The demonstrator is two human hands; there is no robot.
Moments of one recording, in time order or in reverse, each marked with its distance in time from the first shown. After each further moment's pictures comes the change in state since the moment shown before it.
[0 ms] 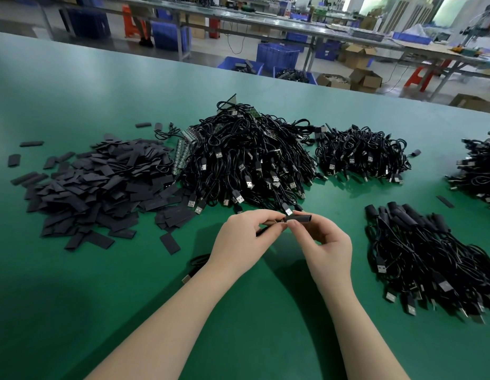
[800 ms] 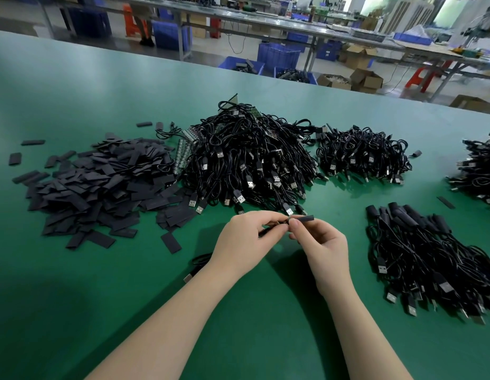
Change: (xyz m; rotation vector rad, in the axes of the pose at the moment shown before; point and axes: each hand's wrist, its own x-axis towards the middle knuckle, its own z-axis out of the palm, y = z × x) left_hand 0.000 0.001 0.000 0.009 -0.031 0.025; right_hand 0.003 0.000 0.000 0.184 -0.088 0.180
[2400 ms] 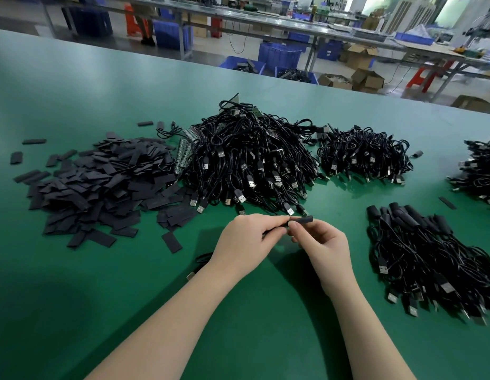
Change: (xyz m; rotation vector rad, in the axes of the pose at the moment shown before) left_hand -0.001 0.000 -0.001 0.155 -0.012 0.079; right_hand 0.002 -0.001 -0.005 -0.079 -0.056 0.018
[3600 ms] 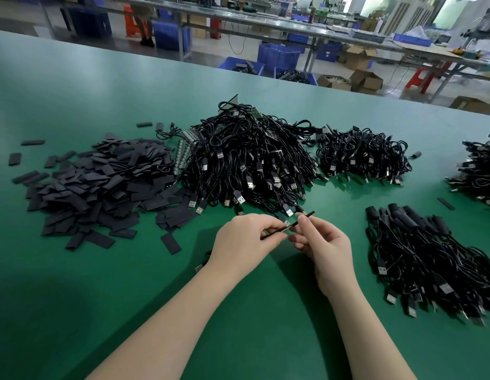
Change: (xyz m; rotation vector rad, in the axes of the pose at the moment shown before) left_hand 0.000 0.002 -0.001 0.082 -0.005 -0.098; right_hand 0.001 -0.001 0.002 0.241 0.103 0.163
